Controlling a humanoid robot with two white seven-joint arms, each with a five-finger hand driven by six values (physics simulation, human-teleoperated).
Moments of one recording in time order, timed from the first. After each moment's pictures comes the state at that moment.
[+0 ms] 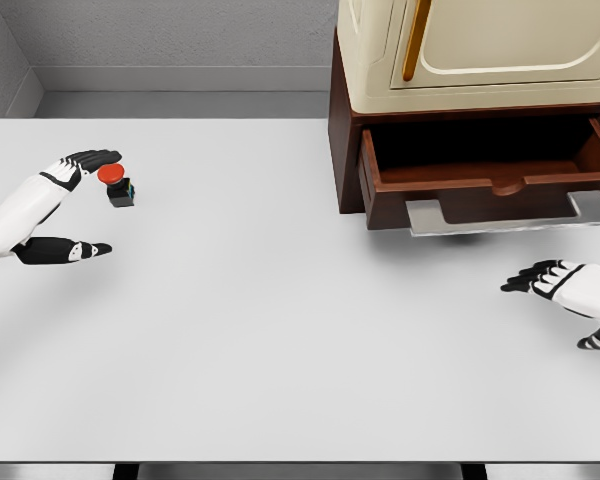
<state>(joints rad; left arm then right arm) -0.05 0.72 -0.08 -1.58 -0.15 -0.61 -0.18 0.19 -0.94 -0.11 -1.71 0.35 -0.61 0.61</state>
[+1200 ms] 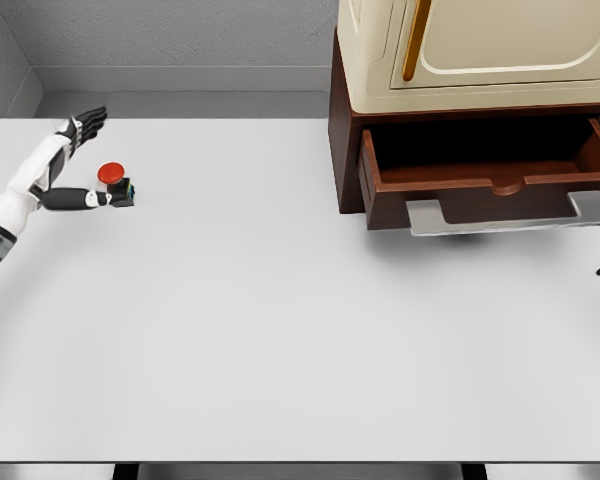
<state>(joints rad) -0.40 0.59 -0.31 -1.09 0.27 -0.42 -0.28 0.44 -1.04 -0.48 -1.71 0.10 -0.61 0.61</state>
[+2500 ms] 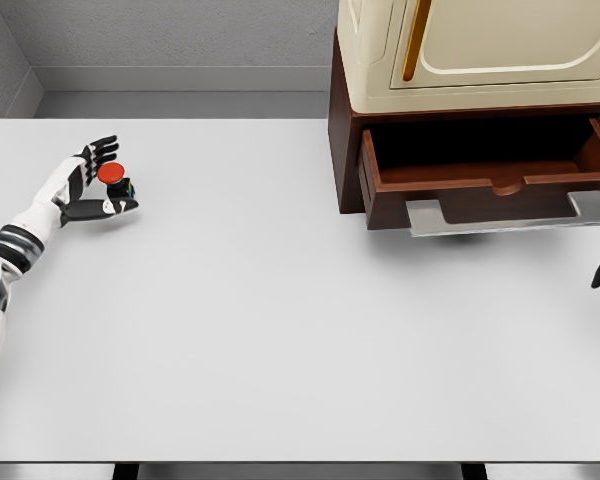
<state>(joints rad) -0.49 0.47 -0.31 -0.83 0.32 -0.33 -0.32 0.37 -1.12 -0.36 -1.71 0.09 -0.61 0.61</state>
